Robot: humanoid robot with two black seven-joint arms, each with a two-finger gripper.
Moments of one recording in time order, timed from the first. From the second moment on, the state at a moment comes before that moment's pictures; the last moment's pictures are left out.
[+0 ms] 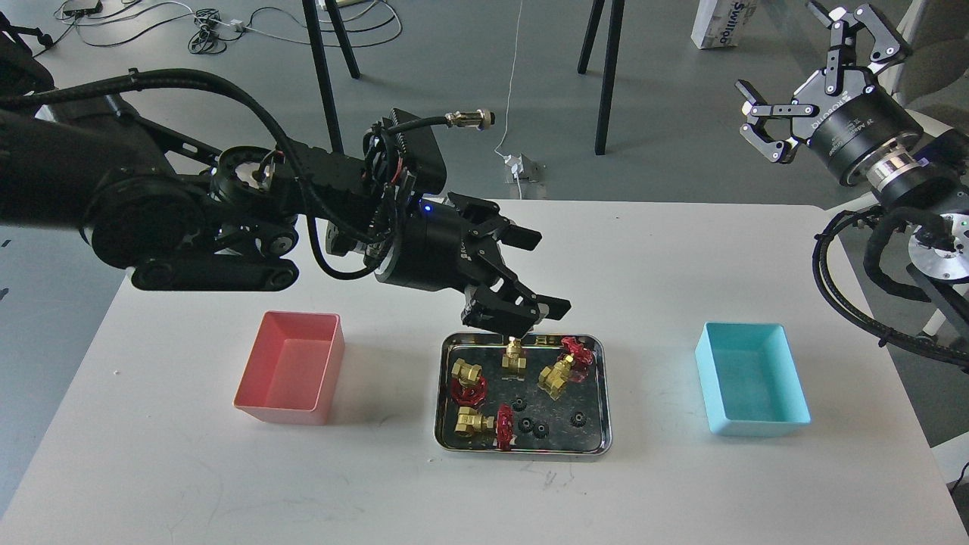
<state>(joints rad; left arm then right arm) -1.78 0.23 0.85 -1.32 1.15 0.43 -0.49 0.67 -0.62 0.89 1.13 -0.02 0.24 0.13</state>
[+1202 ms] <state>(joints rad) -1.27 0.18 0.92 -0.89 1.30 0.49 -0.49 0.61 -0.62 0.92 1.15 -0.02 0.25 0.14</state>
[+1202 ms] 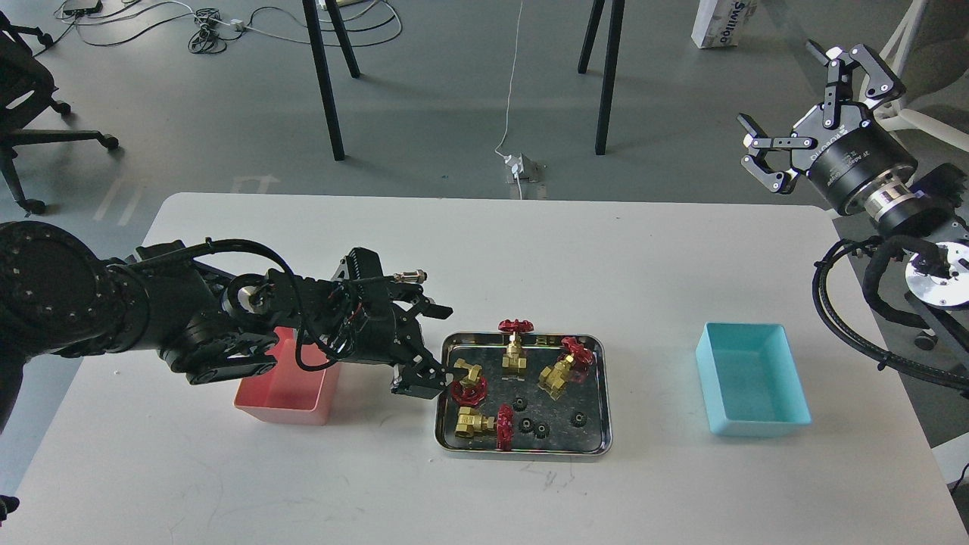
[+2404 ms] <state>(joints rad) -1.20 0.14 0.85 -0.92 1.30 0.49 -0.49 0.95 -0.67 0.80 1.05 0.12 0.25 0.12</state>
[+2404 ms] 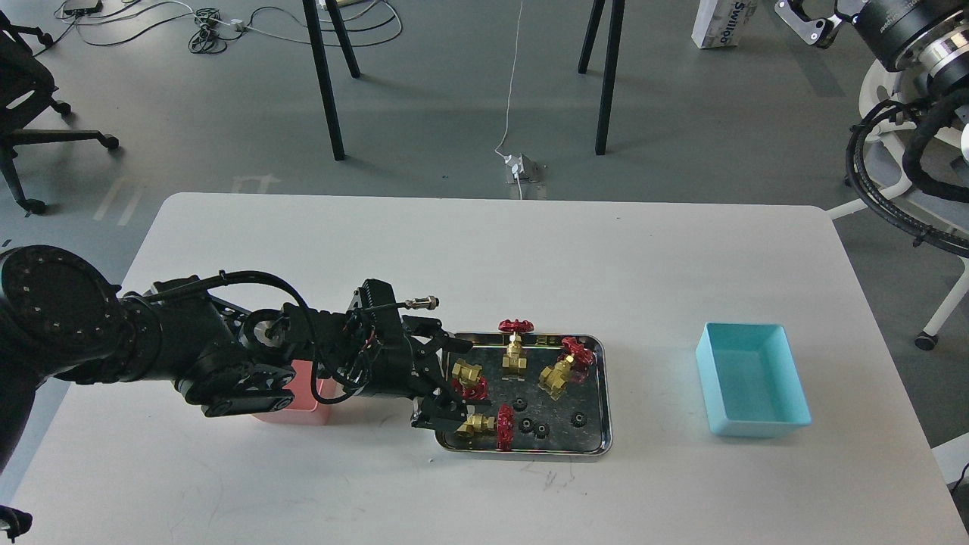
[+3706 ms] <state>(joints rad) -1.13 0.13 0.86 -0.82 1.30 0.49 -0.49 0.89 -0.67 0.80 1.05 0.12 0.25 0.13</state>
